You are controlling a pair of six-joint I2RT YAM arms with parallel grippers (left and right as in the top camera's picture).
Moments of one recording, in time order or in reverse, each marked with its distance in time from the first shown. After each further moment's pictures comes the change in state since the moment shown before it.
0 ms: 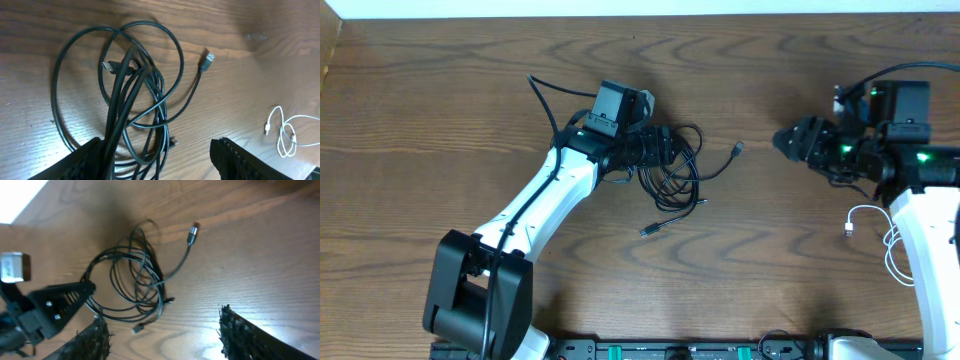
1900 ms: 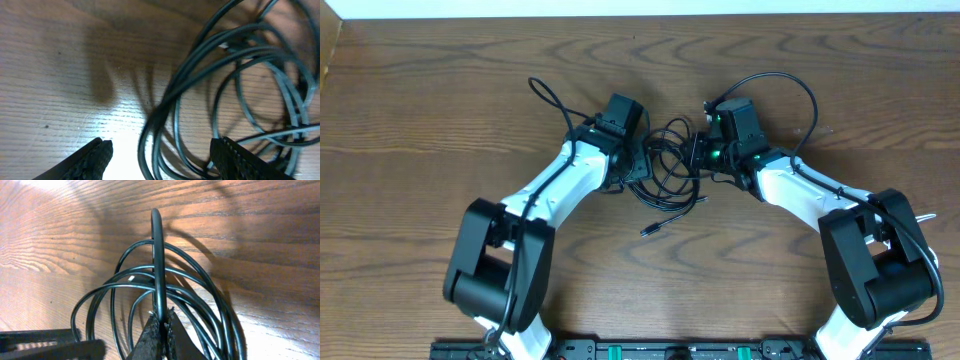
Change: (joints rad) left arm 0.000 0.139 0.000 -0.156 -0.321 -0.066; right arm 0.409 0.518 -0.198 0.902 0.089 0.191
